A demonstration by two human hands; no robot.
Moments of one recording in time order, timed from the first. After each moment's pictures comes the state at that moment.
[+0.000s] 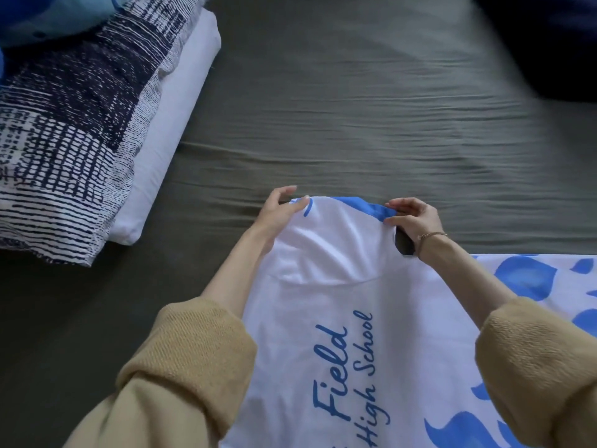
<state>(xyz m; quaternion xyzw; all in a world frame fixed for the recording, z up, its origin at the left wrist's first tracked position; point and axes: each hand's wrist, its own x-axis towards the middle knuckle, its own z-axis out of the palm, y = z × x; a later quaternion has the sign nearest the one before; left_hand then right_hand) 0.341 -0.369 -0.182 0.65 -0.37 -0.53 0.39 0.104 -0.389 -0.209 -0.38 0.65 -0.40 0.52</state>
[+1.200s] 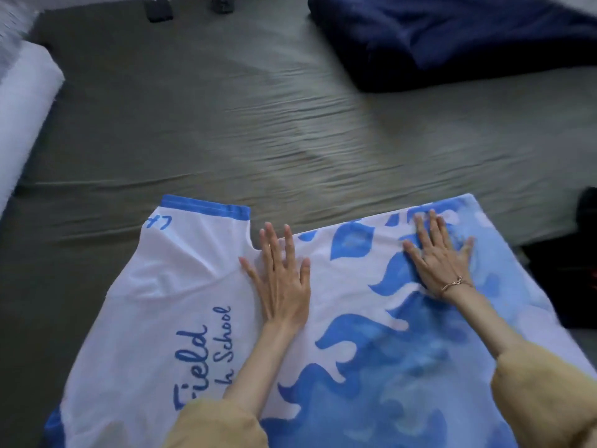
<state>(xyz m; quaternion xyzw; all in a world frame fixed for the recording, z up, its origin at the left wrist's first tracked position) 0.112 -0.258 -0.241 0.66 -0.72 -0.03 0.21 -0.151 -0.251 -0.218 -0.58 0.80 0.05 0.12</state>
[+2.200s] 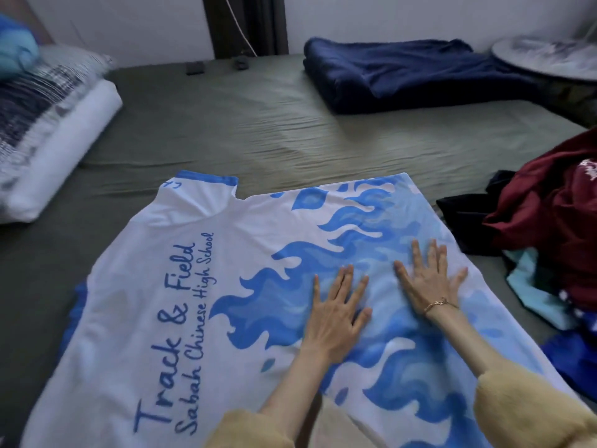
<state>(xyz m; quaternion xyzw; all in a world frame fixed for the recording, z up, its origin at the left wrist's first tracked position) 0.003 -0.054 -0.242 0.48 -0.87 -0.05 0.07 -0.188 -0.077 -0.224 -0.54 0.83 -0.04 0.13</state>
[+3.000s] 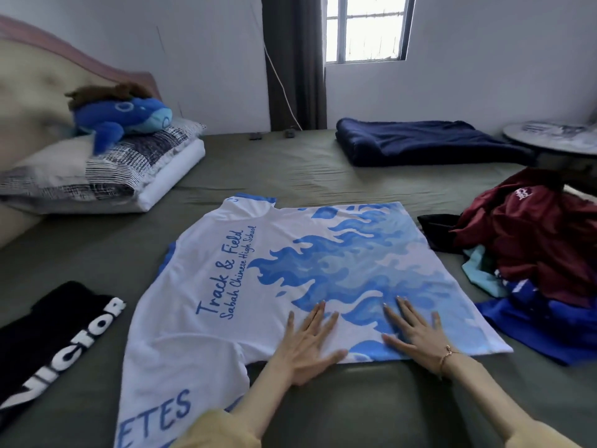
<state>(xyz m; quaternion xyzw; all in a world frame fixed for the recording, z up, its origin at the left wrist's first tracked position) 0.055 0.123 -0.216 0.53 -0.84 -0.15 -0.03 -0.197 0.111 -0.208 -0.75 0.63 0.05 0.17</state>
